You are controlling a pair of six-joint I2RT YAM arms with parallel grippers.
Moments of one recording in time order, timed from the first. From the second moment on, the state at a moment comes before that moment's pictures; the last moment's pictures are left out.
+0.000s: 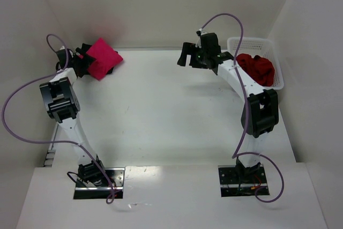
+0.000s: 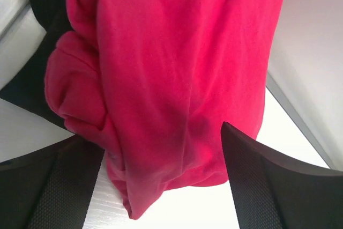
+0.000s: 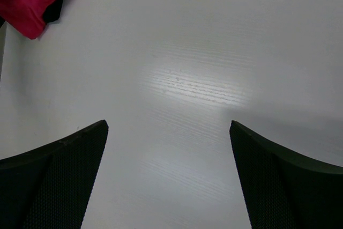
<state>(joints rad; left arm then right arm) 0.40 2.25 1.67 0.02 0.30 -0.66 0.35 1.86 1.64 -0.39 -0.17 0.40</state>
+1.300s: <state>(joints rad) 0.38 2.63 2.83 -0.79 0.17 -0.22 0.35 1.86 1.65 -0.42 -0.18 0.43</state>
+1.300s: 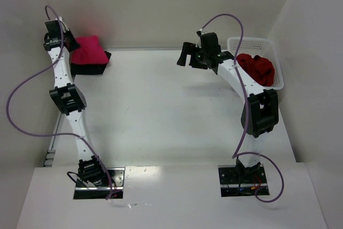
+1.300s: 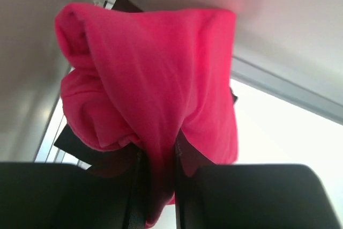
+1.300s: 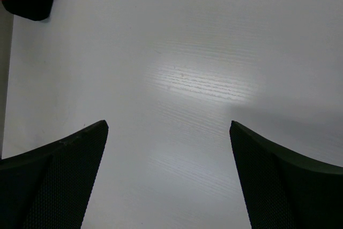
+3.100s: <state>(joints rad) 0.33 2.70 3.00 -0.87 0.56 -0.33 0.35 1.85 1.61 -0.42 -0.20 0.49</state>
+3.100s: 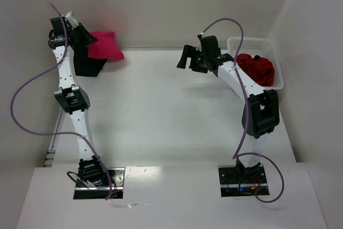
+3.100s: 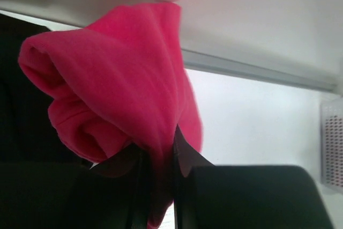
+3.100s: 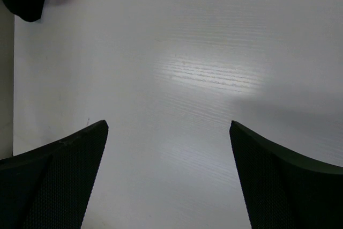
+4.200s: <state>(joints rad) 0.42 2.71 2.98 -0.96 0.44 -0.23 0.36 1.86 1.64 -0.41 -0.21 0.50</state>
